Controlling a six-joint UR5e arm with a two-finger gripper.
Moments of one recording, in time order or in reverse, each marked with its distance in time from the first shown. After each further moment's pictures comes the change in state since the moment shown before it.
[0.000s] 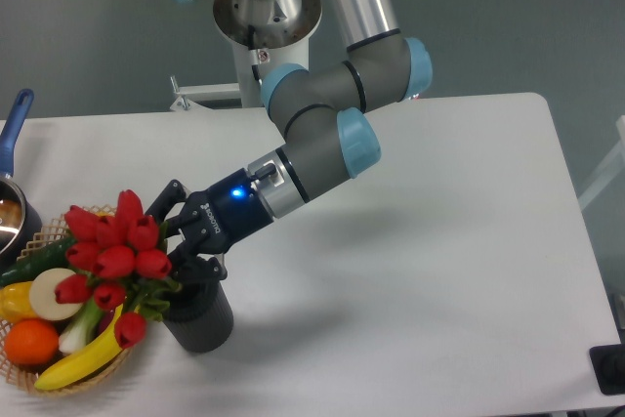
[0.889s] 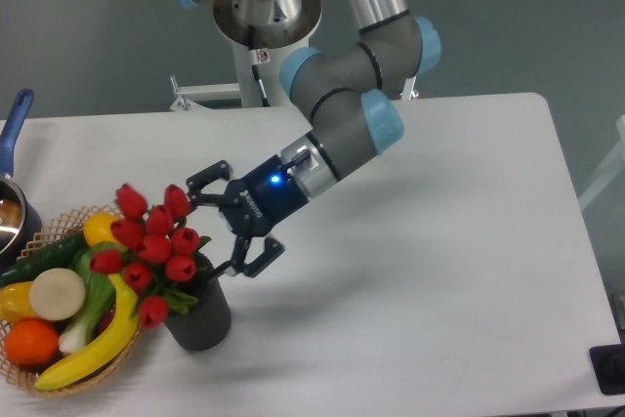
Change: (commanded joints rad) arm 0.150 0.113 -0.135 -0.003 0.058 -0.008
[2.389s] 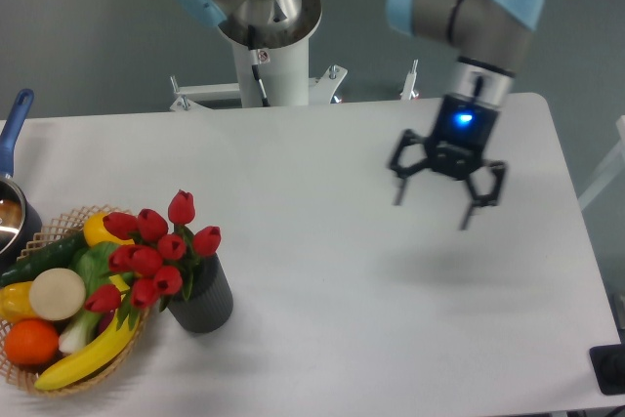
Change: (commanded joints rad) arm 0.393 -0.030 0.147 -0.008 0.720 -0.058
